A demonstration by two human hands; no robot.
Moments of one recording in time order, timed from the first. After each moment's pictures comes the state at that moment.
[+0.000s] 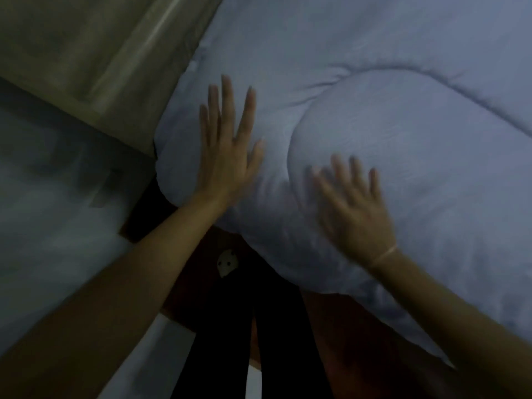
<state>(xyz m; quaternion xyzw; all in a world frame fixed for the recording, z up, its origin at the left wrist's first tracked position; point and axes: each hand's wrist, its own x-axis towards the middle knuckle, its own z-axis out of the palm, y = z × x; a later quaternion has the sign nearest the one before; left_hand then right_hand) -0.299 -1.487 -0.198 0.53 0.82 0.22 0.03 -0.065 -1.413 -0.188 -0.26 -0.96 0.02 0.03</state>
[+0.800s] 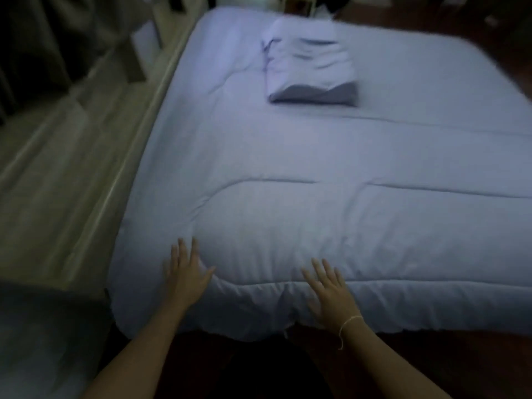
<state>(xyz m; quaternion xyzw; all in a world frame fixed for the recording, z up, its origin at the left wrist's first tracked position) -0.227 -1.509 -0.121 0.58 0.79 0.04 0.20 0.119 -1.501 -0.103 -0.53 -0.84 0.10 -0.09</state>
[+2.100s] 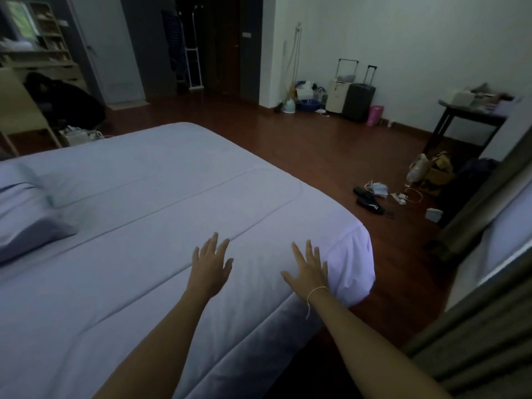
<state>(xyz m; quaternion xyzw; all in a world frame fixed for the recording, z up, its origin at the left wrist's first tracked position) 0.532 -1.280 0.041 0.90 0.39 0.17 0.09 0.738 -1.433 0.039 -0.88 -0.45 0.11 0.12</state>
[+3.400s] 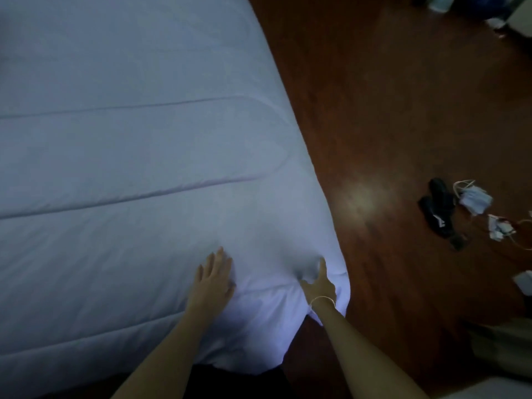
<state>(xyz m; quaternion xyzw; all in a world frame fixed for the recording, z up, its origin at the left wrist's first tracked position) 1.037 -1.284 -0.155 0.79 0.57 -0.12 0.19 1.303 -1.310 -0.163 -0.85 -0.34 0.39 0.08</state>
